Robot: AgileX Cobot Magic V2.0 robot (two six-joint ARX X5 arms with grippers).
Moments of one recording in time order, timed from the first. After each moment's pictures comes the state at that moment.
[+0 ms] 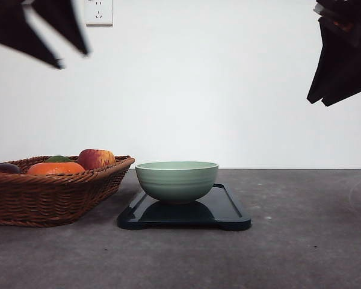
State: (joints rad) left_arx -0.46 0.98 0.88 -0.49 0.07 -0.15; right_arx 0.41 0.97 0.75 -0.48 -0.13 0.04
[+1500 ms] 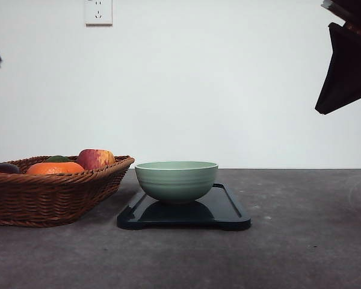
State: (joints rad) left_arx -0.25 0.74 0.75 -0.55 0.07 -0.10; right_arx 0.41 0.97 0.75 -0.56 -0.21 0.05
